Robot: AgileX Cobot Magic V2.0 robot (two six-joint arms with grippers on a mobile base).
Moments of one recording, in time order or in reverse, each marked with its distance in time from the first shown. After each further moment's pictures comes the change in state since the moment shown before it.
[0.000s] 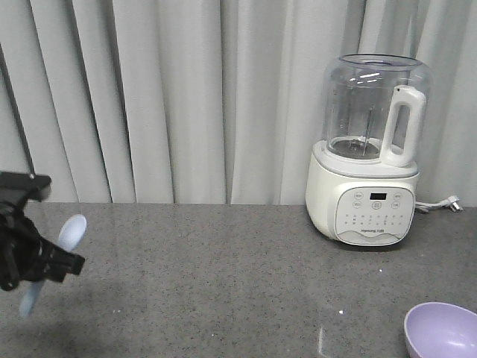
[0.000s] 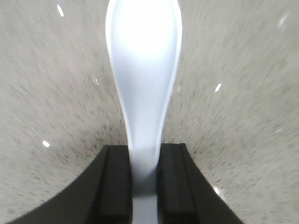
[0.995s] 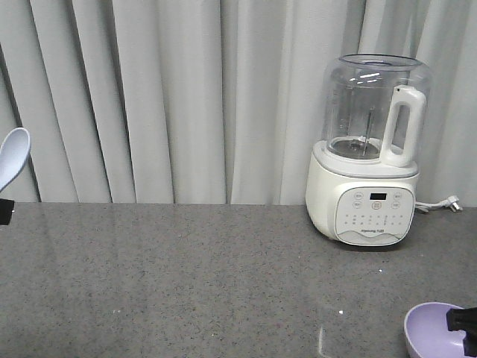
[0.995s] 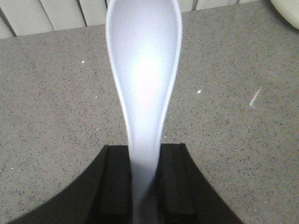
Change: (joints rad) left arm 0.000 -0.315 -0.036 0.000 0.056 0.000; right arm -0.003 0.523 -0.074 -0.251 0.391 0.298
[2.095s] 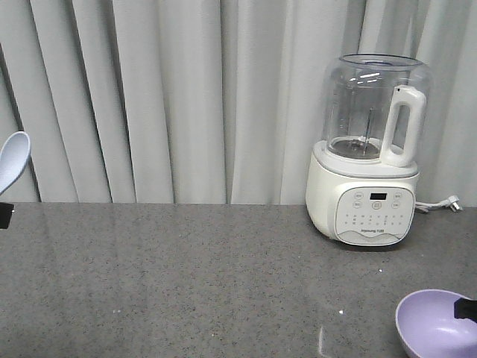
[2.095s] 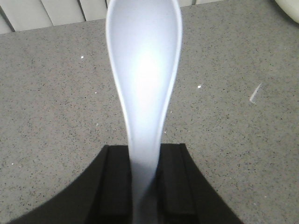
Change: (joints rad) left arm 0.000 0.000 0.000 0.000 0.017 0.004; right arm -0.140 0.059 0.000 0.268 -0.107 -0.204
